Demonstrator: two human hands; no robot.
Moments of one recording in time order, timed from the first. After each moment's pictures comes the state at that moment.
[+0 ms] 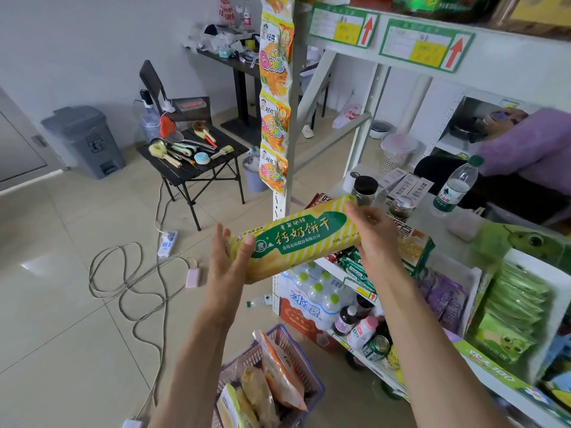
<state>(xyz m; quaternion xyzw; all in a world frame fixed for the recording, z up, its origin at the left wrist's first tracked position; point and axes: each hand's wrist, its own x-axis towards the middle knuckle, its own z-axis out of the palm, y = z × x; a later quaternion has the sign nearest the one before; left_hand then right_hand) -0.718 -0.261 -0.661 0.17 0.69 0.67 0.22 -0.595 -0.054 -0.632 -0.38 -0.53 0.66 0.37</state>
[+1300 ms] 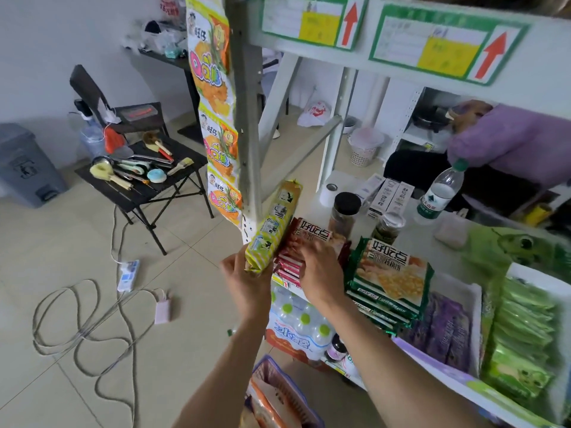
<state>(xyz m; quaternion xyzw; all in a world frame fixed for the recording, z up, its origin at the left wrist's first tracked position) -0.775 -0.088 -0.764 0.18 0.75 0.63 0.04 -0.682 0.008 -0.751 -0.40 -0.89 0.14 0.16</state>
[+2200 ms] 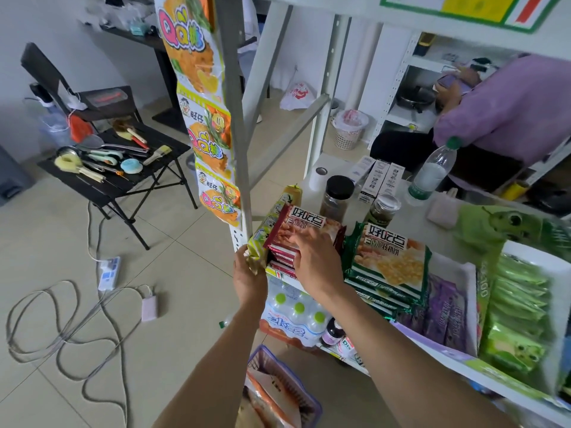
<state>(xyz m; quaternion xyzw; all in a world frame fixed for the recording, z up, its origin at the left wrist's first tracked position) -0.790 -0.062 -0.835 0.16 0.80 0.54 0.19 -0.680 0.008 -0.751 -0.40 -0.90 0.12 0.15</state>
